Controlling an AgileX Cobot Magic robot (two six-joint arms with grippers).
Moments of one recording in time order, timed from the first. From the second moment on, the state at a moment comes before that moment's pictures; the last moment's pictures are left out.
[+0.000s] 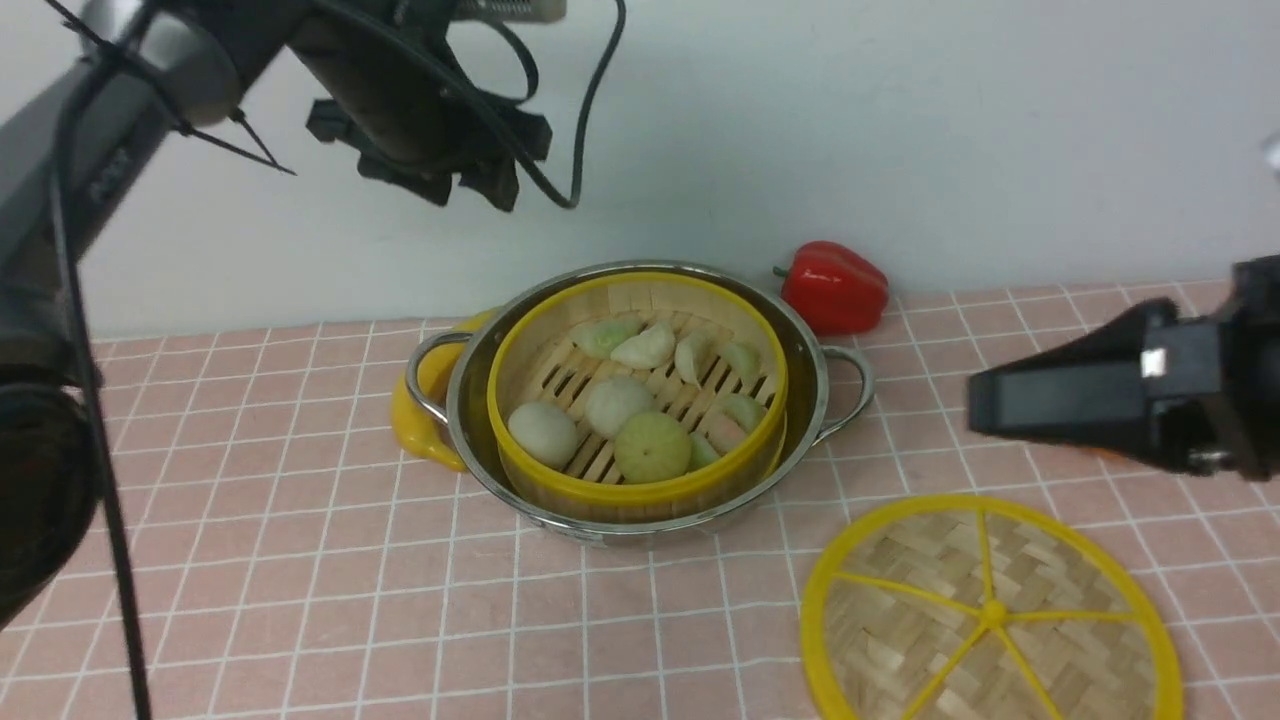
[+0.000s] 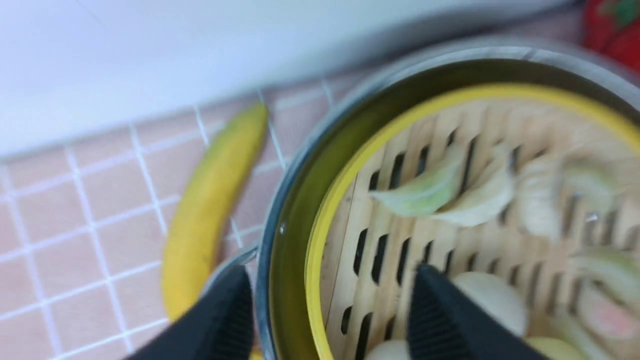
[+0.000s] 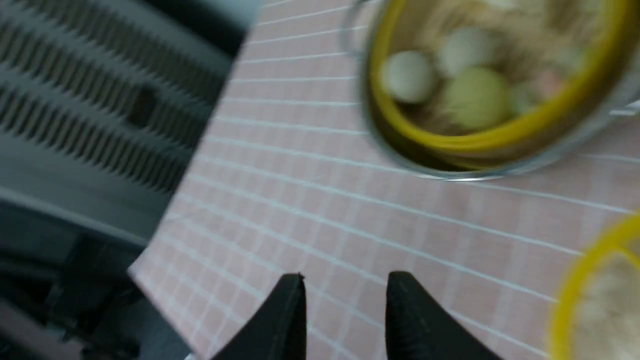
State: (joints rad) right arm 0.21 1.12 -0.88 1.13 1.01 -0.53; left arm -0.22 2.08 -2.19 -0.03 1.21 0.02
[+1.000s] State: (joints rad) right arm 0.46 1.62 -1.02 -0.01 0.91 0.26; left arm -0.22 0.52 -0.66 -0.19 0.60 0.12
